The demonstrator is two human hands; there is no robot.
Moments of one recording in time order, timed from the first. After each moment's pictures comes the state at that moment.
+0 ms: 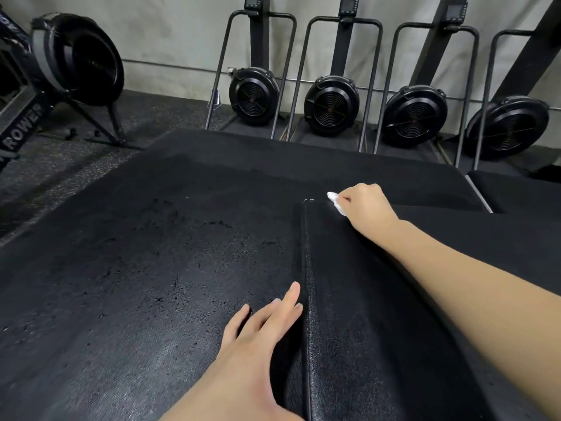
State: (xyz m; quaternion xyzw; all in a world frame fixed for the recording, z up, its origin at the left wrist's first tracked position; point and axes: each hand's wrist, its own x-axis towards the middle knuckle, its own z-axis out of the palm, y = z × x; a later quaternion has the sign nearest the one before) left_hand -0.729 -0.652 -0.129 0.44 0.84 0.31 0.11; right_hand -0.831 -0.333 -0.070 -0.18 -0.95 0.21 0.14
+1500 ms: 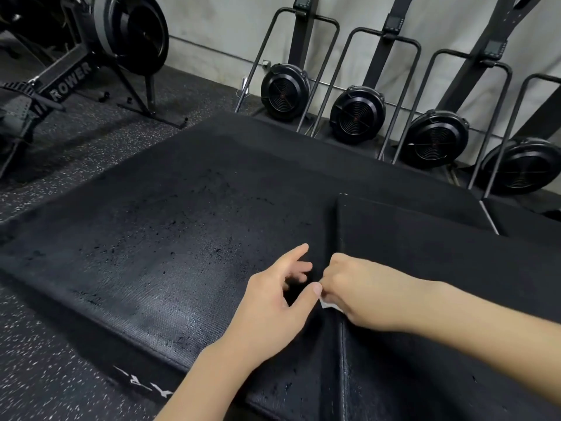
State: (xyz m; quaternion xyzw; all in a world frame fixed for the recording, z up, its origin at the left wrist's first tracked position) left_hand -0.721 -0.681 -0.109 0.24 0.77 0.58 0.07; right_hand -0.700 -0.494 -0.033 0.26 -0.95 -0.12 -0.12
